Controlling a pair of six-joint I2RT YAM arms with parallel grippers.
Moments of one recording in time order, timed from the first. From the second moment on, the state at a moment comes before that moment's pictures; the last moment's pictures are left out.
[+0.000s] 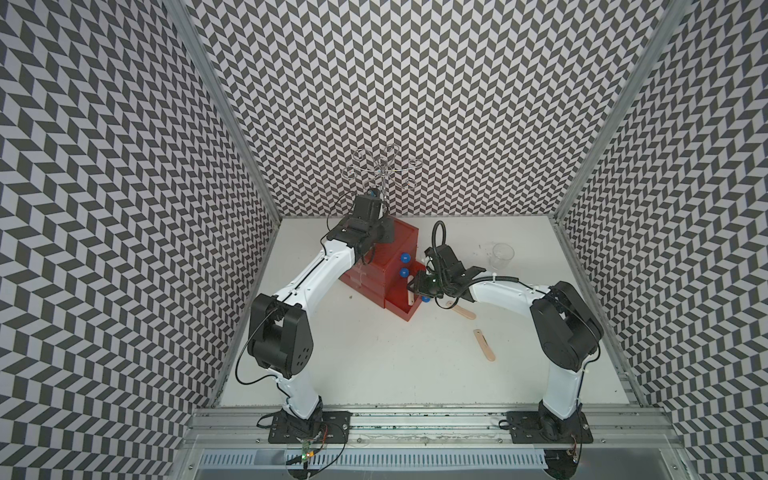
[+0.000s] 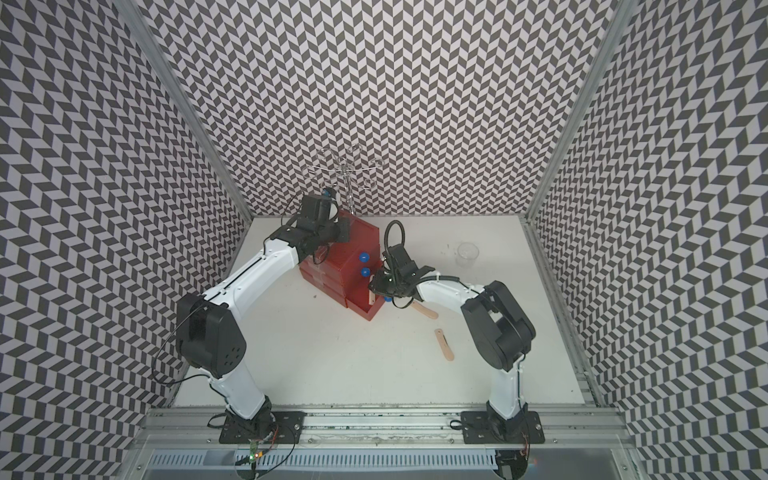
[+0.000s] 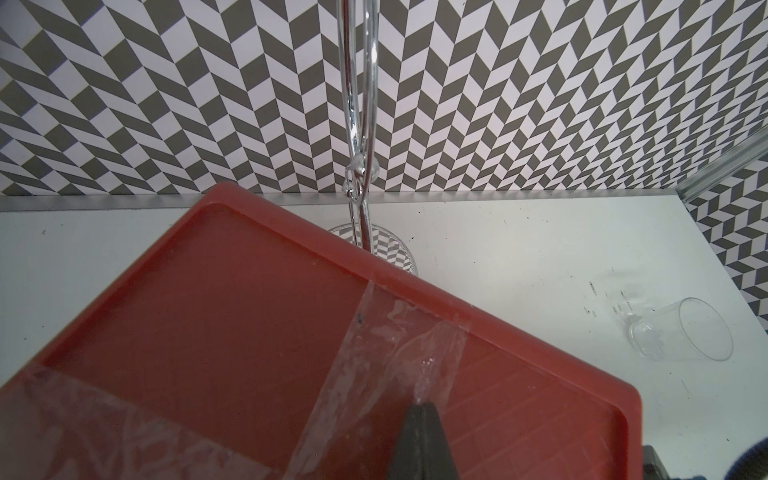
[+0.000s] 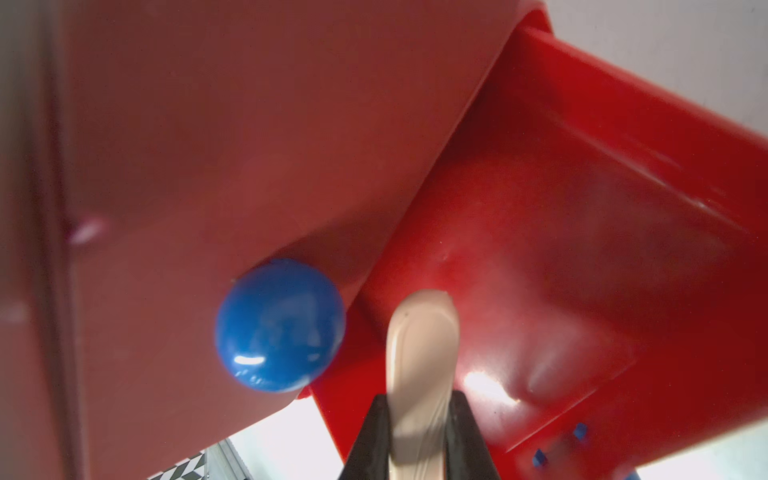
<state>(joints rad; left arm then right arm) -0.39 1.77 1.59 -0.46 -0.05 -0.28 0.65 1.90 1.26 -0.18 -0.31 0.79</state>
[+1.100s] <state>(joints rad) -0.39 1.77 1.59 -0.46 -0.05 -0.28 0.65 1.84 1.35 -0.32 -0.31 0.57</state>
